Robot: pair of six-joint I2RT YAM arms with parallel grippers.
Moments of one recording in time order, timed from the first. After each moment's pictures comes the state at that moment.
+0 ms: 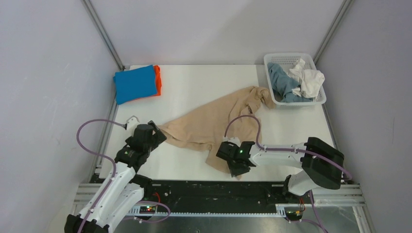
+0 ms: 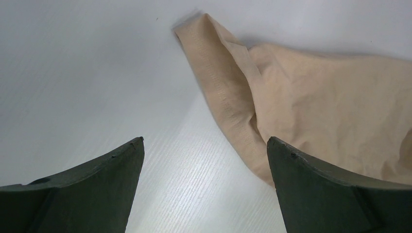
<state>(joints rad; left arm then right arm) -0.29 0.67 0.47 -0.58 -0.39 -0.82 1.18 1.50 0.80 -0.71 0.16 0.83</state>
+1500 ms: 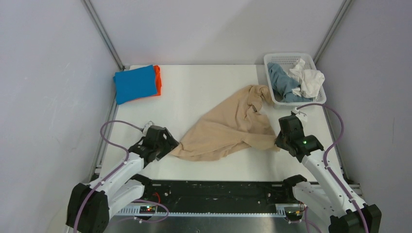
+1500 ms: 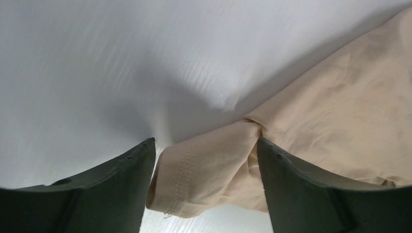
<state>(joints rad) -0.37 0.92 0.37 -0.38 -0.13 -0.95 0.31 0.83 0.67 -0.79 0.34 0.64</state>
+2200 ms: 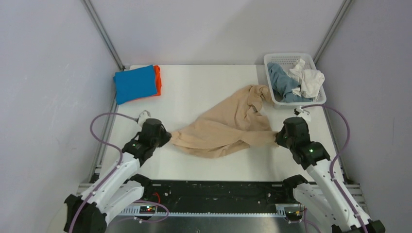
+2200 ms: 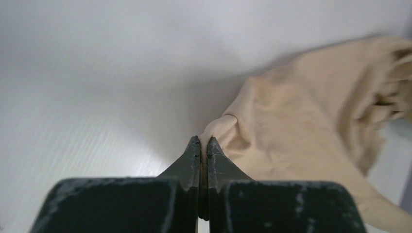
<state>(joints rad) -0.39 0.86 0.47 -0.41 -0.24 -0.96 0.31 0.73 0.66 -0.72 0.29 0.62</state>
